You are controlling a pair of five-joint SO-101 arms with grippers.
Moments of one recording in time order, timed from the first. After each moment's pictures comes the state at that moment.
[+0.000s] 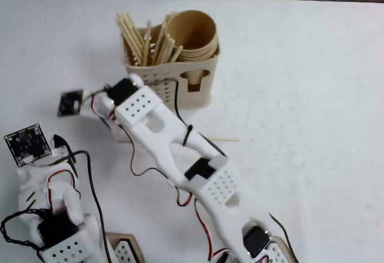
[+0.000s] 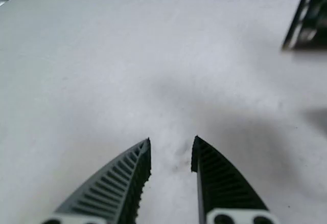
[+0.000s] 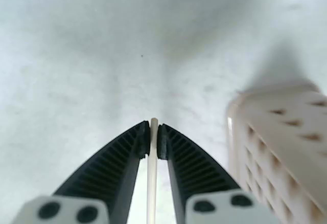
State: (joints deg) left arm -35.2 -103.6 90.0 54.2 -4.7; right arm -48.8 41.5 -46.8 92.7 42.7
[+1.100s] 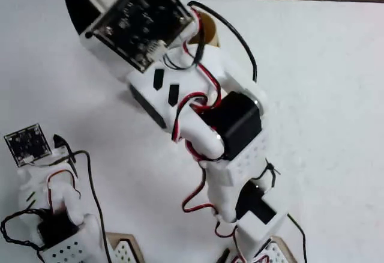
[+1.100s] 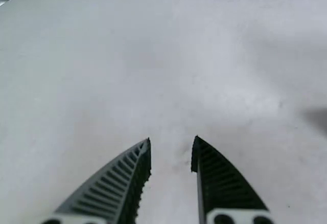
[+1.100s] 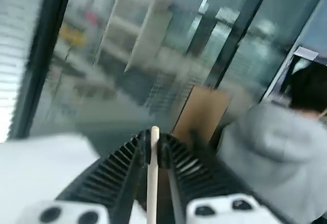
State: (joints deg) left arm -35.2 -103.6 90.0 54.2 -4.7; right arm -46.2 12.4 -76.8 63.0 22.7
